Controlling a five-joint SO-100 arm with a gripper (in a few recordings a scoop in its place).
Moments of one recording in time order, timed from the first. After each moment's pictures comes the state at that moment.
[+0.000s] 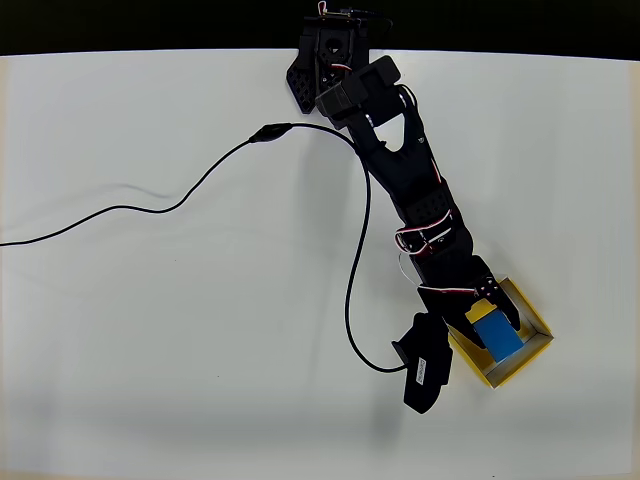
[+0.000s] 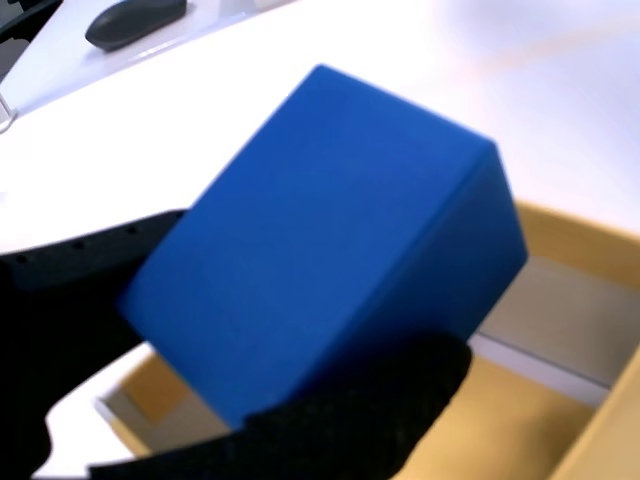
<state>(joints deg) -37.8 76.0 112.8 -14.7 -82.1</state>
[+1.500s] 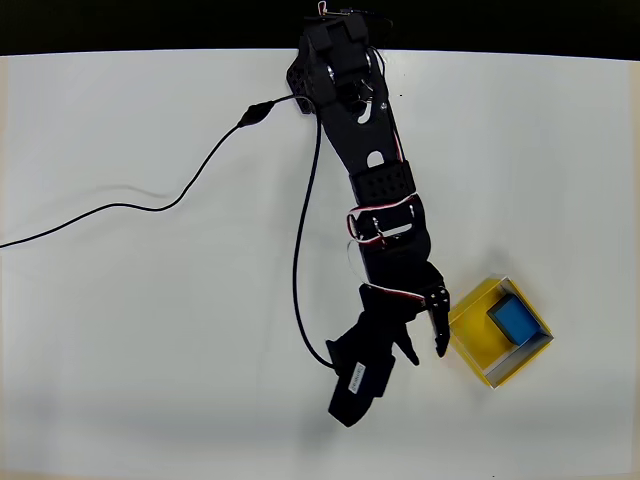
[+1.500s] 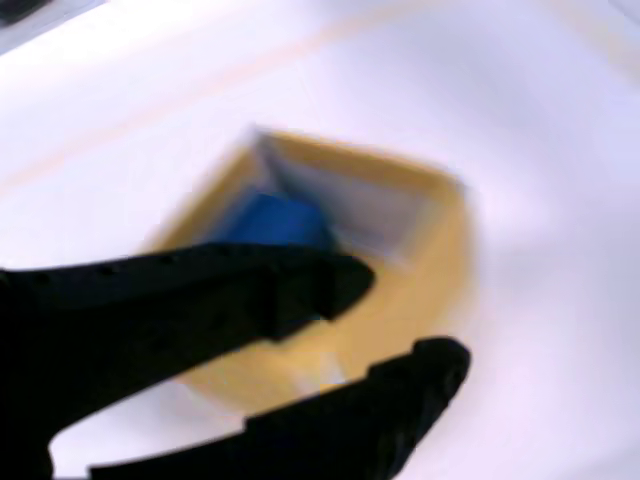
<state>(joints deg) -18.9 105.9 118.5 13.5 -94.3</state>
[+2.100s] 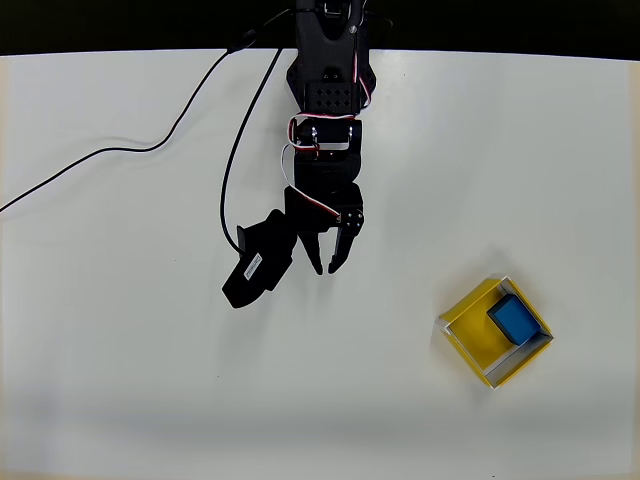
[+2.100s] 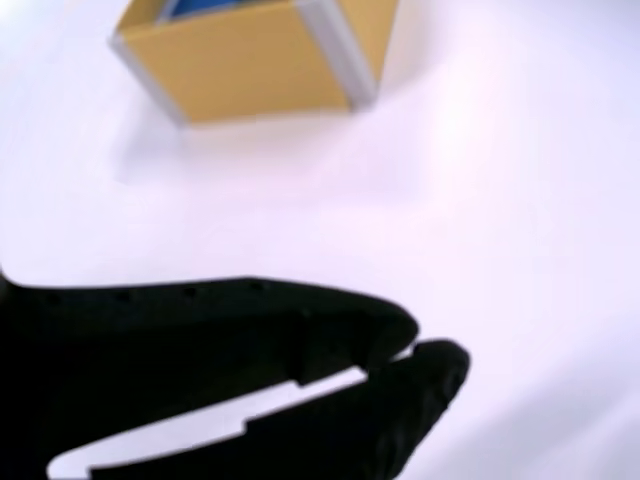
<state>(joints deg) -4.7 155.6 162.2 29.4 -95.4</state>
